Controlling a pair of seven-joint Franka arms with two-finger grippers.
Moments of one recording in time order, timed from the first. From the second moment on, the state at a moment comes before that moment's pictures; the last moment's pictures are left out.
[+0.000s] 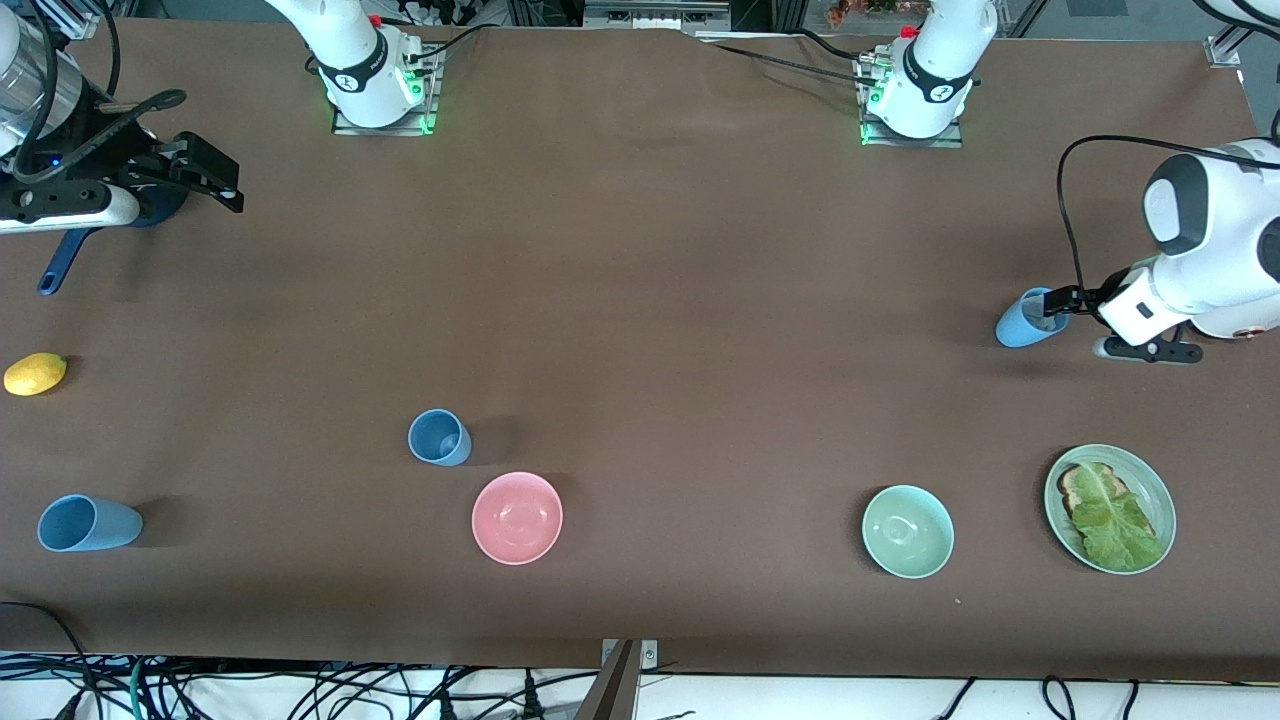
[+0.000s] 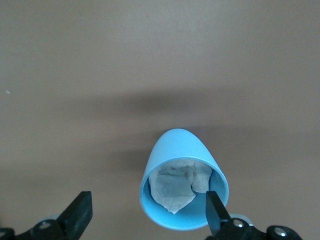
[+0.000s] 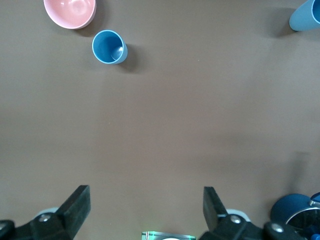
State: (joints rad) left arm 0.29 0.20 -0.03 -2.20 0.12 2.20 0.28; right arm 0.06 0.00 0.08 -1.53 0.03 1.47 0.06
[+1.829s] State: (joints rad) left arm 0.22 0.28 -0.34 -1.85 0.06 1.82 -0.03; right arm 0.06 0.00 0.08 -1.54 0.03 1.47 0.06
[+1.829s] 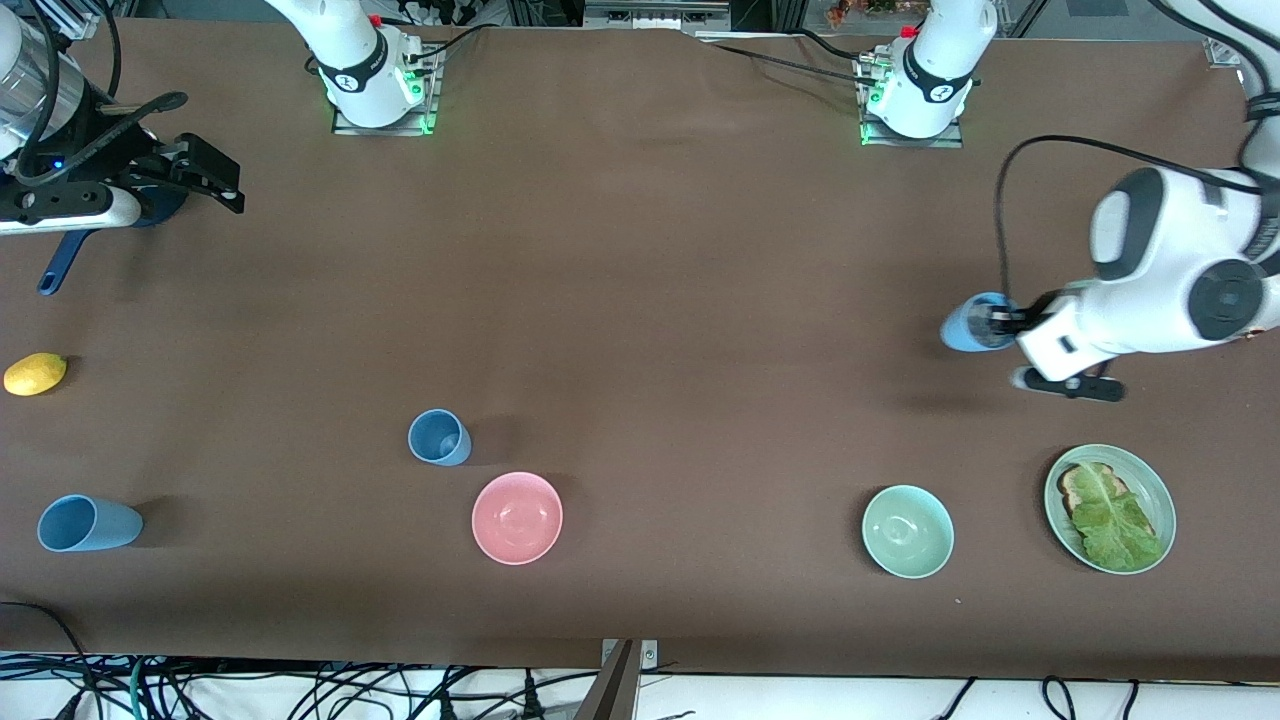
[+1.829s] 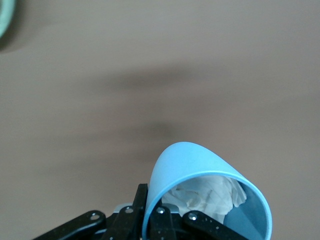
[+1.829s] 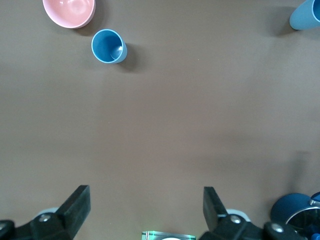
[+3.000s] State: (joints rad) left arm -0.29 0.70 -0.38 -1.64 0.03 2.27 -0.66; right arm 0.06 0.01 0.07 -1.54 0.02 1.52 0.06
